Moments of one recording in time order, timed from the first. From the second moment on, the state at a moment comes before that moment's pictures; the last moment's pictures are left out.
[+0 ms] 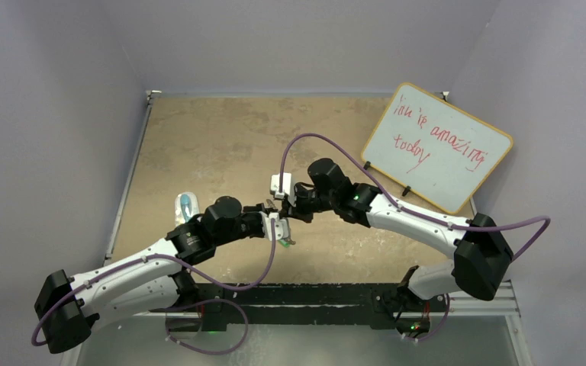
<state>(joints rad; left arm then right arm) -0.92 0.85 0.53 -0.06 0.11 0.66 0.89 1.39 0.96 -0.20 -0.49 -0.39</state>
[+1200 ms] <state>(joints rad) -0.92 0.64 0.13 0.60 0.12 0.32 0.75 1.26 0.77 0.15 -0.83 -0.24</state>
